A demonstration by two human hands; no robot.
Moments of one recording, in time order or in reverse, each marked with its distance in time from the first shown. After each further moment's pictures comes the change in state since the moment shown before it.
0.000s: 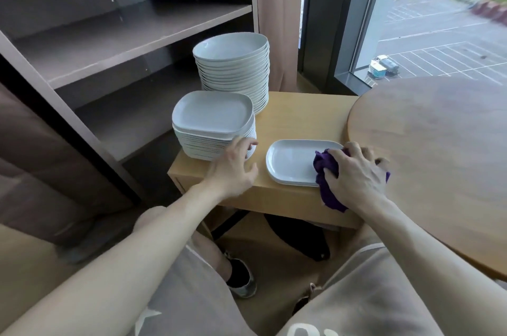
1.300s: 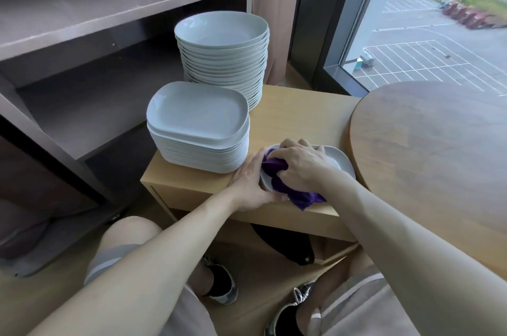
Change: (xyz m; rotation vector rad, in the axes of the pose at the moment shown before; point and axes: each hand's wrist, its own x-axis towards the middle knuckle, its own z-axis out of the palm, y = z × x) left_hand 0.045 -0.022 0.078 -0.389 -0.384 -0.164; right_hand 0.081 -0.081 0.007 0.071 -0.465 -0.317
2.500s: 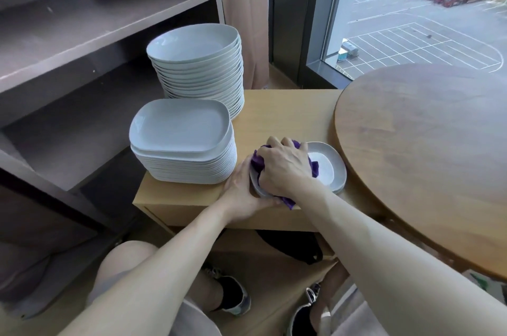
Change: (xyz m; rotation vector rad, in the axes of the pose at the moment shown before) left_hand -0.002 0.002 0.003 -0.018 0.083 0.052; right_hand 0.001 -0.023 0.014 -0.026 0.217 0.121
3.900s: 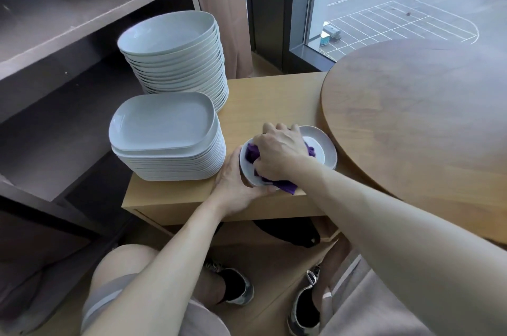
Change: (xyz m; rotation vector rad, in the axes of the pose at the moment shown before) left_hand -0.003 0.006 0.000 -0.098 0.030 0.013; right_hand 0.008 0.012 0.001 -0.115 0.023 -0.004
